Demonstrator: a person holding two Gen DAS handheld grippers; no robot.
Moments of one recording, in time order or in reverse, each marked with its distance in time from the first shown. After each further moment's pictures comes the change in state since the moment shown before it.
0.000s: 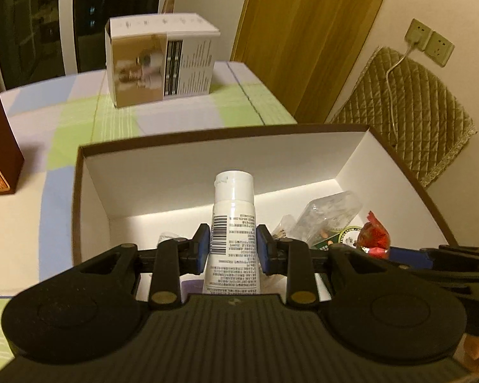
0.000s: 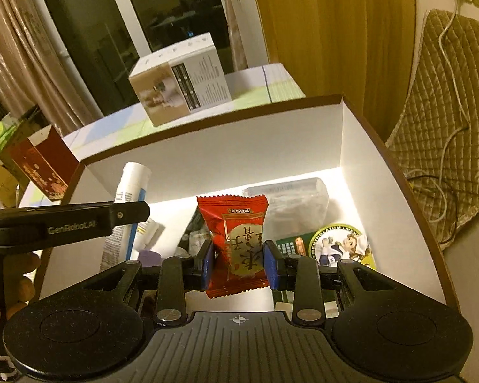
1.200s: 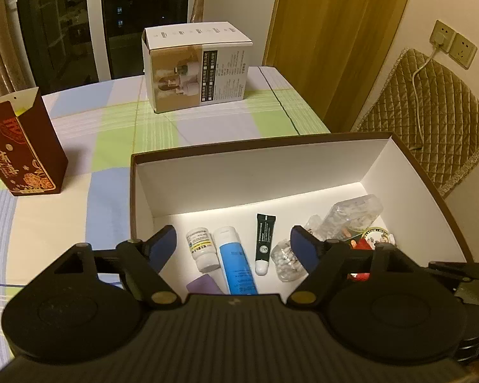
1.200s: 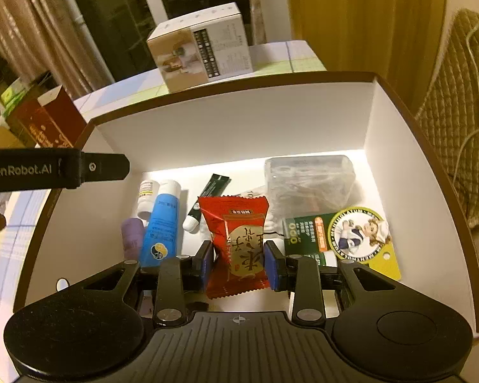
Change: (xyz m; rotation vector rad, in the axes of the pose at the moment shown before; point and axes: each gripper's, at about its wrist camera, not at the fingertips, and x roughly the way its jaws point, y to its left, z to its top) left arm -0.038 0.002 0.008 -0.007 0.002 0.137; right arm 0.020 0.014 -0.010 -0.097 0.089 0.036
